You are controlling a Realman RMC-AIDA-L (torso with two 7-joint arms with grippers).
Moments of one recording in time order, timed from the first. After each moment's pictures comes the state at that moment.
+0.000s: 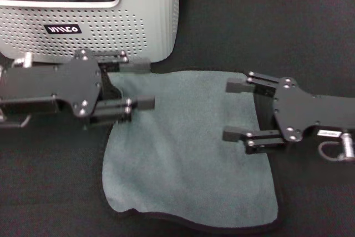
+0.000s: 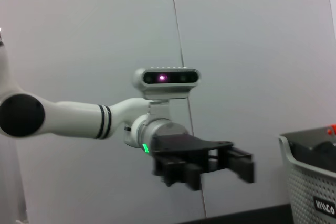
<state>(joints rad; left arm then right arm) -0.36 -2.02 0.89 0.89 1.64 1.89 -1.35 0.49 2.01 -1.39 -0.54 -1.23 -1.65 1.08</state>
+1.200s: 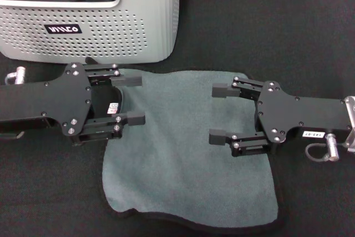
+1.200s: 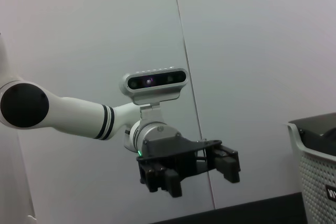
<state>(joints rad) -0.38 -1.99 0.84 0.71 1.67 1.95 -1.13 0.53 2.02 -1.41 -0.51 -1.23 -1.62 1.10</state>
